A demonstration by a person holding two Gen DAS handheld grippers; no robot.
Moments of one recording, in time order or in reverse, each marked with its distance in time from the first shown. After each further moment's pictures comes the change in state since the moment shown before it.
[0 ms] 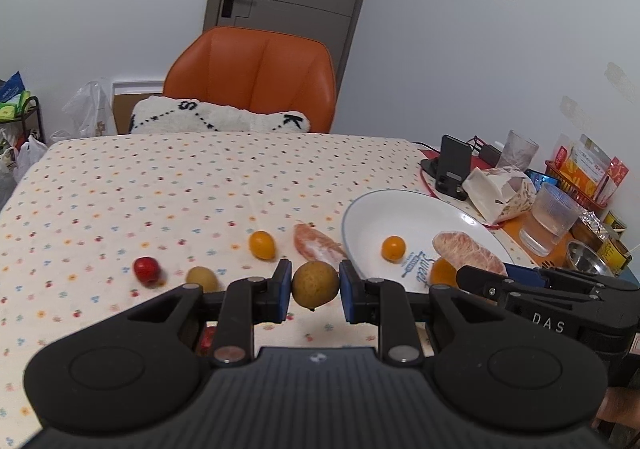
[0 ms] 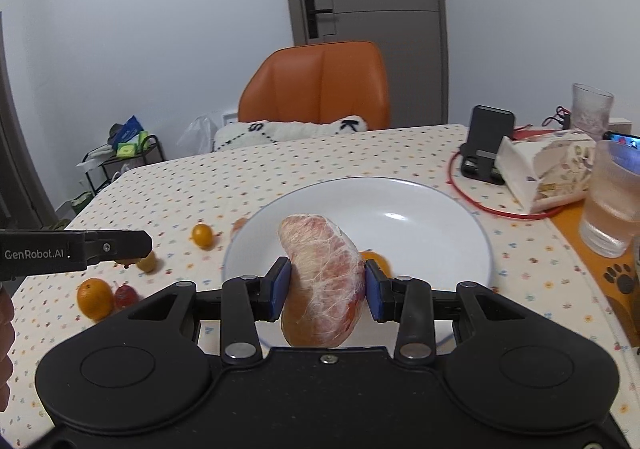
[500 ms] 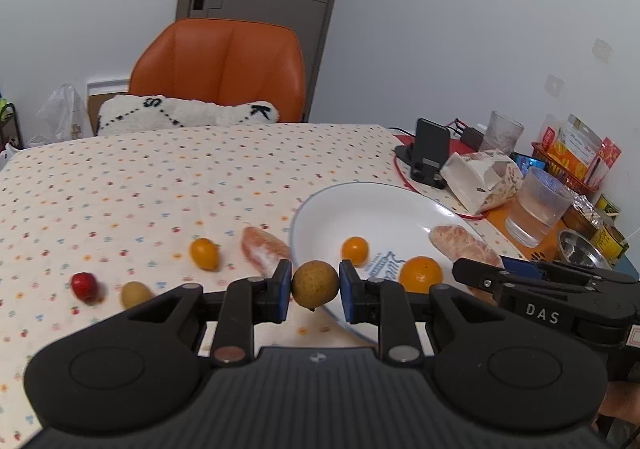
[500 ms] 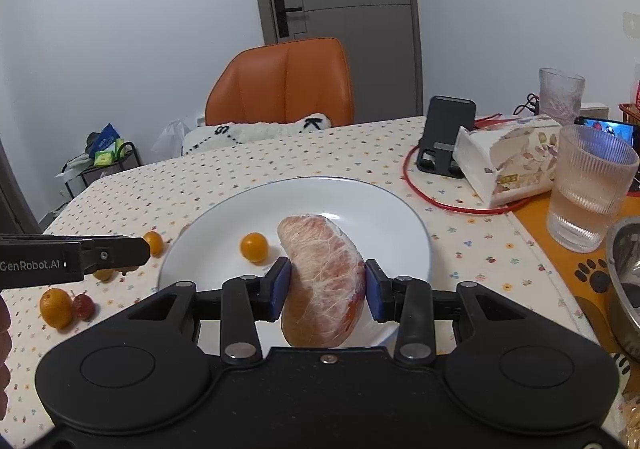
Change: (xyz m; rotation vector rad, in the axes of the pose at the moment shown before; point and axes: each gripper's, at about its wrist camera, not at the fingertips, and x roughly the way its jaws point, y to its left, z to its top) left arm 0.036 -0.035 0.006 0.050 0.037 -0.042; right arm 0.011 -0.039 0.000 0.042 0.007 -0.051
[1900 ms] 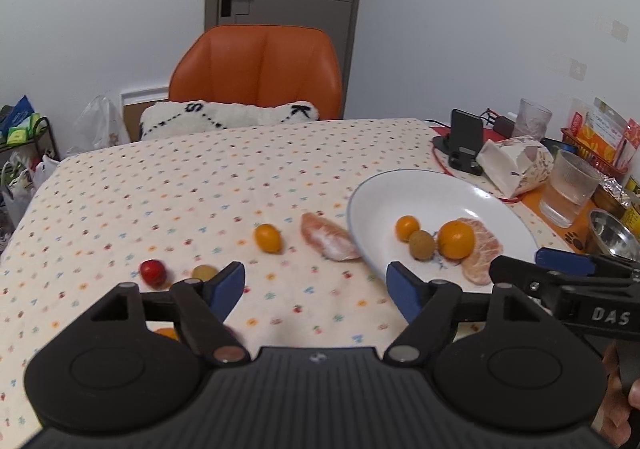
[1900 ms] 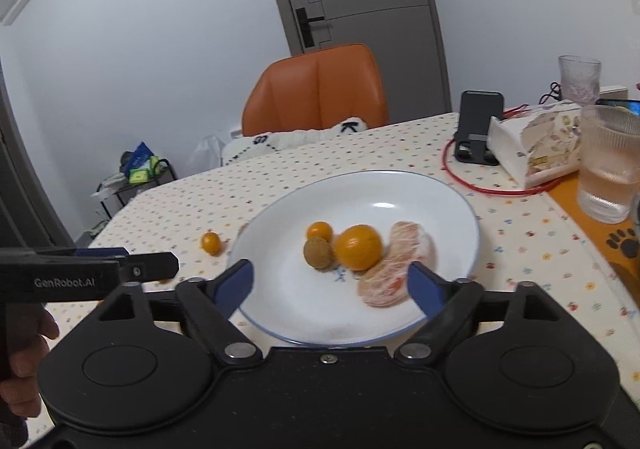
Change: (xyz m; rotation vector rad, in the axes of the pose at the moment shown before) left arm -0.031 0.022 -0.014 0.032 -0.004 0.135; right arm -0.023 0.018 -0.013 0.057 -0.028 0.124
